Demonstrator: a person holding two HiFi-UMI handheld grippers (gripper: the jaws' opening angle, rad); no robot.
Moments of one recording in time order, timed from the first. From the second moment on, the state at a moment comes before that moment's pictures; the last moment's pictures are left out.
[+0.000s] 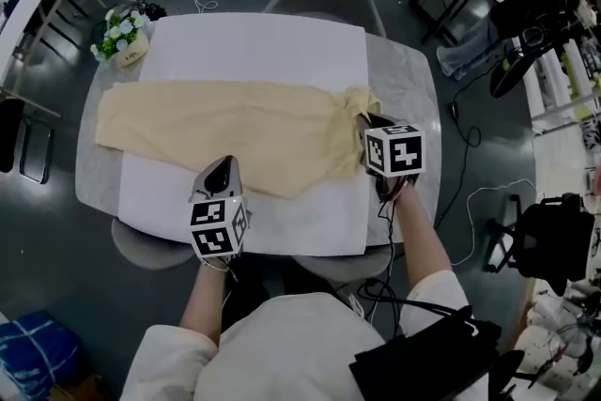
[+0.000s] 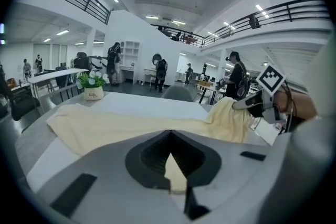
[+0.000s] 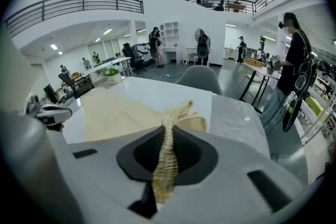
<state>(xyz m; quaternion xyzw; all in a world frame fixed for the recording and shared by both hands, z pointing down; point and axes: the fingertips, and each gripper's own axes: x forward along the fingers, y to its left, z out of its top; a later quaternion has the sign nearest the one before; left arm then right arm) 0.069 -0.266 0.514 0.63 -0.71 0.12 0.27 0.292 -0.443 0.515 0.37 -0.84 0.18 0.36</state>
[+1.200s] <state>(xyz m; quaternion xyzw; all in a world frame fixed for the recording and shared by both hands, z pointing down) -0.221 -0.090 0.462 0.53 -0.81 0.05 0.25 -0.062 -0.317 0.438 0.26 -0.89 0.10 0.37</state>
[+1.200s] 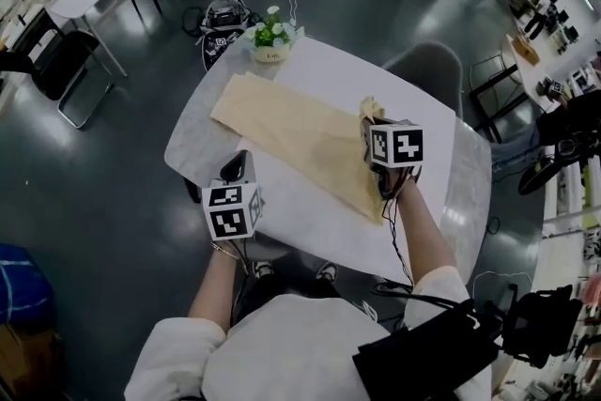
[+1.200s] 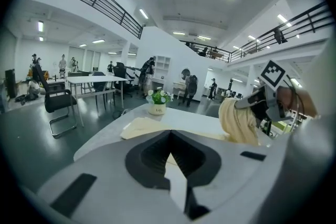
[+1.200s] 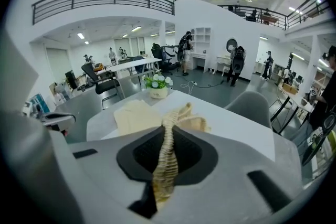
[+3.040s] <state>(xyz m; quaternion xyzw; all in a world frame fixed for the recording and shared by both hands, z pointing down) -0.379 0.003 0.581 0.45 -0.82 0.07 0.34 -0.396 -0.229 0.560 0.15 -0.91 0.27 0.28</state>
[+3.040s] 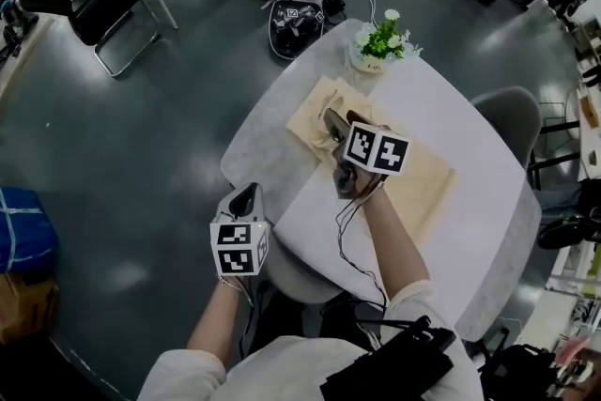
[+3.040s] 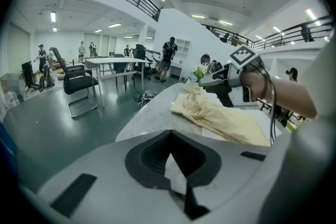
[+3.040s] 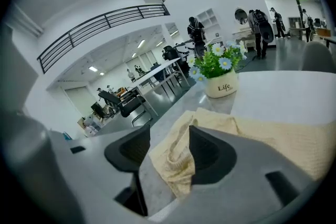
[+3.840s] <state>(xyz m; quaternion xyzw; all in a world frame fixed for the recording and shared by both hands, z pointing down) -0.294 -0.102 0.558 0.52 -0.79 0.07 0.32 -0.129 -0.330 0.558 0.32 -0.85 0.30 0.29</state>
